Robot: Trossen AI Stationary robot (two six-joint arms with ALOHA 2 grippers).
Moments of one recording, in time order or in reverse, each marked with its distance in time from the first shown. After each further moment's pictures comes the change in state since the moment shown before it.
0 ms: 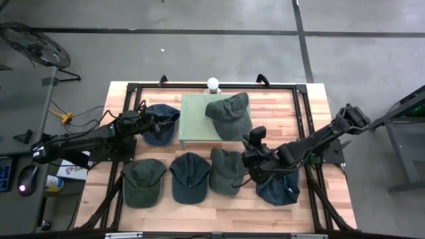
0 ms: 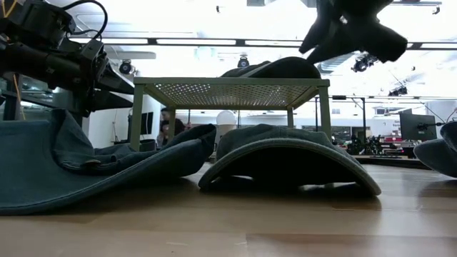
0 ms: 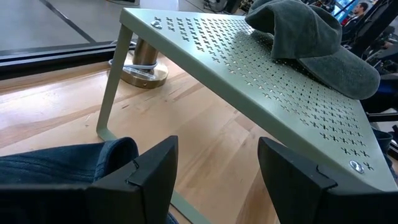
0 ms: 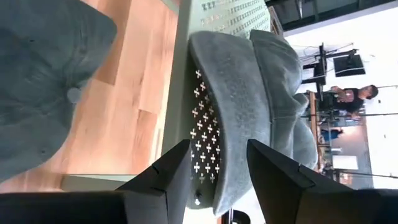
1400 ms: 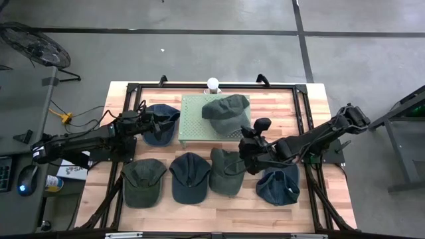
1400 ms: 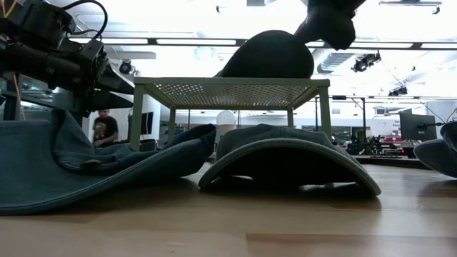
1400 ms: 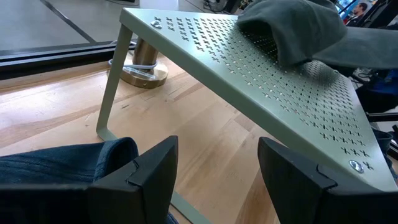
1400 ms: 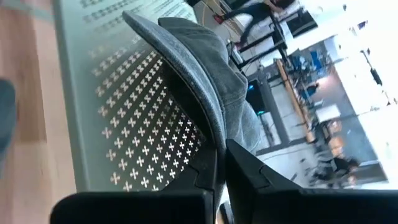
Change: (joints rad) left arm 0.000 0.000 0.000 0.000 0.000 0.000; right arm -0.077 -0.001 0.041 0.075 0.137 0.220
